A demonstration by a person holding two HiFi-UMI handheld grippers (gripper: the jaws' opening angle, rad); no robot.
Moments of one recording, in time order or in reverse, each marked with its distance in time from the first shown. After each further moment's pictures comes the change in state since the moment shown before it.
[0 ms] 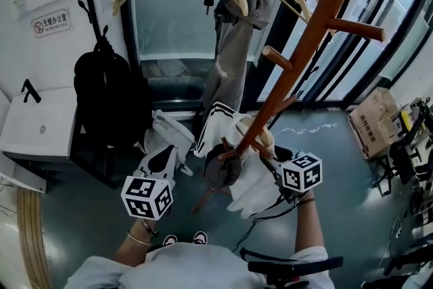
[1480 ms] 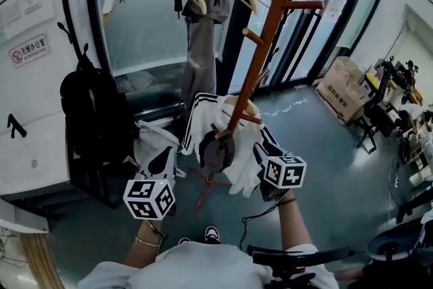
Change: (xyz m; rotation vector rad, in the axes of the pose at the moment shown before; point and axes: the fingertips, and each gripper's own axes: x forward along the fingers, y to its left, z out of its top) left arm -0.059 -0.005 0.002 -0.033 -0.038 -0.210; right arm -0.067 0.073 -0.030 0.334 -0.195 -0.478
